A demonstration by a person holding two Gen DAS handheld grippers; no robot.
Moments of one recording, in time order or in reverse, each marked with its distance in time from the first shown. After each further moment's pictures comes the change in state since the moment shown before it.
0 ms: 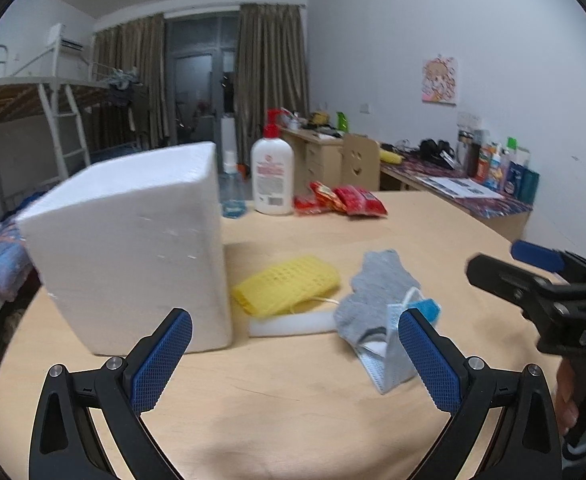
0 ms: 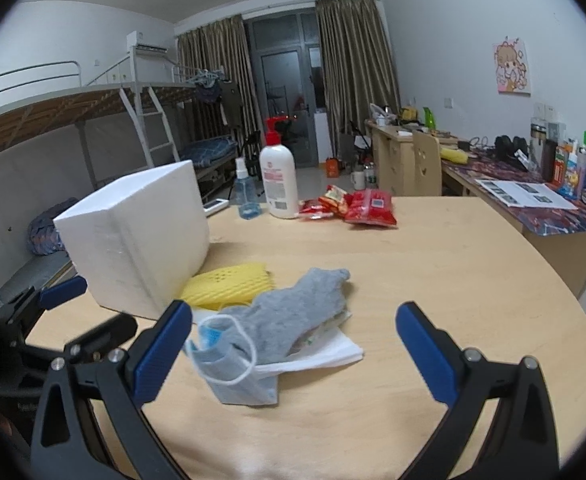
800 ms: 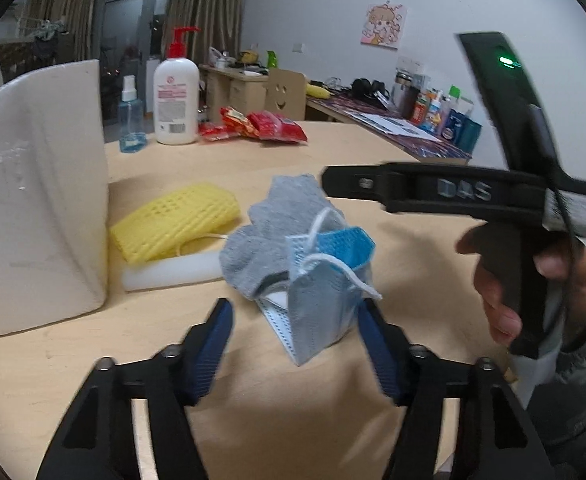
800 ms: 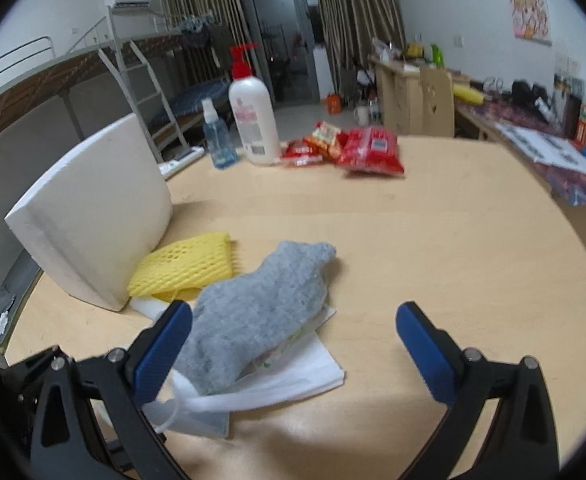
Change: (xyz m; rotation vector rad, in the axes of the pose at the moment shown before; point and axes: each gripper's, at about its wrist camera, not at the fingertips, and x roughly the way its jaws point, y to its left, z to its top) left arm 0.051 -0.033 -0.019 0.034 0.237 -0.295; right arm 0.083 -0.038 0.016 0.043 0.273 0.043
